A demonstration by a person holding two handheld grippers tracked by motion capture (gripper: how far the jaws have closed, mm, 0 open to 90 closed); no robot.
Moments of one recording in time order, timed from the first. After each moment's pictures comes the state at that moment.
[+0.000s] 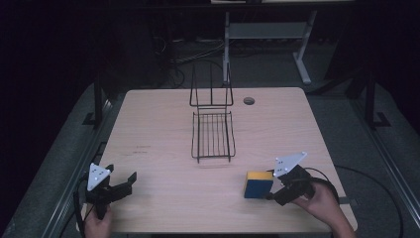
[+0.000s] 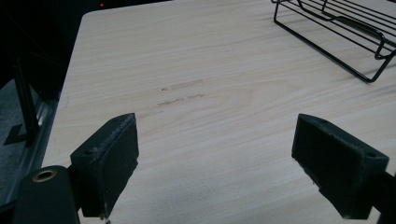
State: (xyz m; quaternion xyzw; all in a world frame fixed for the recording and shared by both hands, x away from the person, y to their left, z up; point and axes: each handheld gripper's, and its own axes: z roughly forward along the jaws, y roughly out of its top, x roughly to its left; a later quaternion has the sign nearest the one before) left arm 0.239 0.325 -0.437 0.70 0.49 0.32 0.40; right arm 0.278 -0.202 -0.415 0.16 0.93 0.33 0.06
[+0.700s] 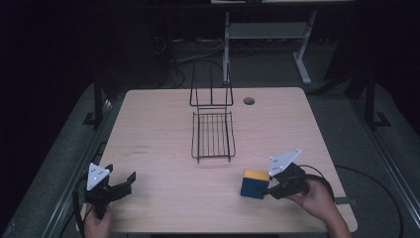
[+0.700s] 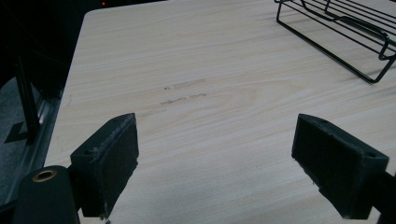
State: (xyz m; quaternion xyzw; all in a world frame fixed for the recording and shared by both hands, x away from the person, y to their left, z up) left arm 0.239 0.326 -0.437 0.70 0.50 0.32 0.40; right arm 0.282 -0.190 -0.408 0.13 0.93 0.34 0.04
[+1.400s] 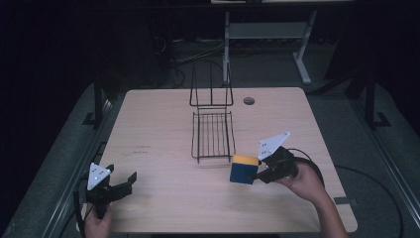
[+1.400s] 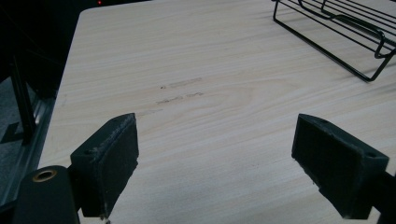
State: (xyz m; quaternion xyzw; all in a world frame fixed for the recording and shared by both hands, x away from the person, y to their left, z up) left arm 0.240 0.325 -0.438 0.71 0.49 0.31 0.40; right arm 0.315 -0.163 -0.381 0.10 0.93 0.35 0.04
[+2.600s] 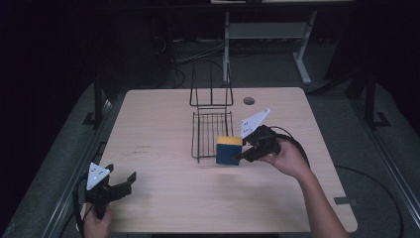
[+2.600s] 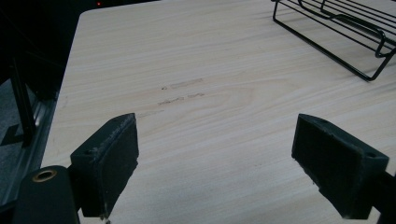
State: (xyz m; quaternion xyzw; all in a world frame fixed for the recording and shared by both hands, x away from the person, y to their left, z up) left arm 0.241 0.328 -0.438 0.71 0.49 0.31 0.40; right arm 0.361 -0.124 -0.352 0.07 0.93 0.35 0.06
